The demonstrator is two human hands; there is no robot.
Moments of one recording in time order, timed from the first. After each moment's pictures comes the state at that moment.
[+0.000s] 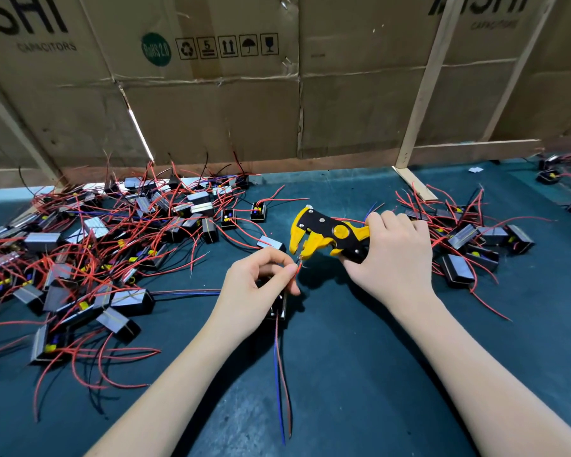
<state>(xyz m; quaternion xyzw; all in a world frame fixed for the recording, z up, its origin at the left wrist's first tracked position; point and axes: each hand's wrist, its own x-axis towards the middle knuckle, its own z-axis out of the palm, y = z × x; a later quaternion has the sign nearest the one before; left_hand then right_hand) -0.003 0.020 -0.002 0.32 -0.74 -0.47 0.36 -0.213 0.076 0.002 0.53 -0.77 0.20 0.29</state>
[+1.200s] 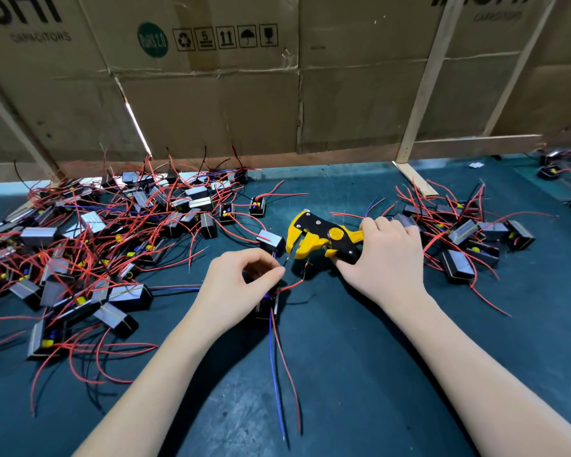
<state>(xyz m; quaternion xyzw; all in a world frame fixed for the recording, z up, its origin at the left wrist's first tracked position) 0.012 0.013 0.010 0.40 -0.80 -0.35 0.30 -0.208 0.072 -0.007 0.53 -0.81 0.16 0.22</state>
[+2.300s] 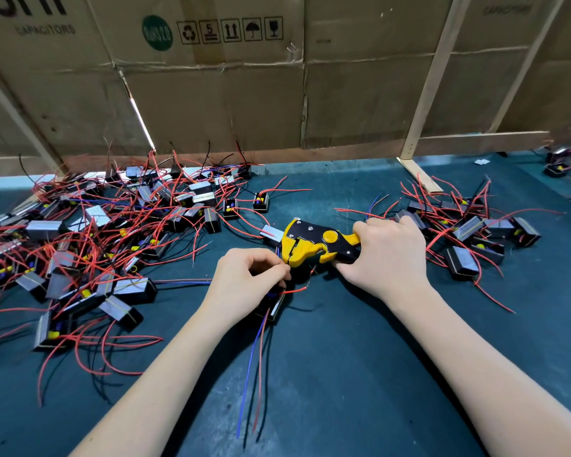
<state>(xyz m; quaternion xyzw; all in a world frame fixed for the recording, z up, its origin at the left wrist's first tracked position) 0.007 0.011 0.003 0.40 -0.75 -0.43 0.30 -0.202 0.075 0.002 0.59 -0.76 0.15 0.24</state>
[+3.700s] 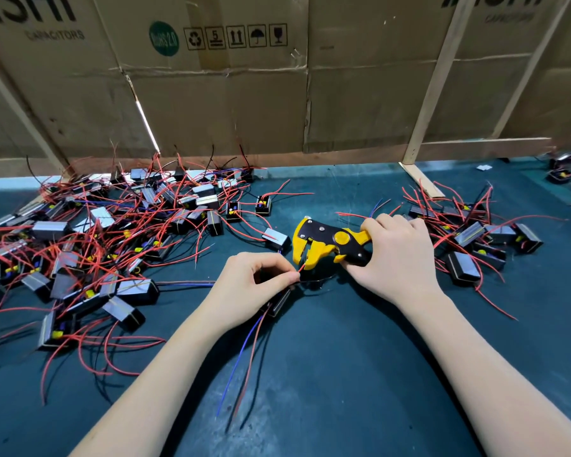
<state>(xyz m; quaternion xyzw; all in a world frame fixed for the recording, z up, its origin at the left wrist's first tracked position) 0.012 0.005 0.000 0.31 -0.83 -0.38 0.27 -0.217 0.079 0.001 0.59 -0.74 0.20 0.25</state>
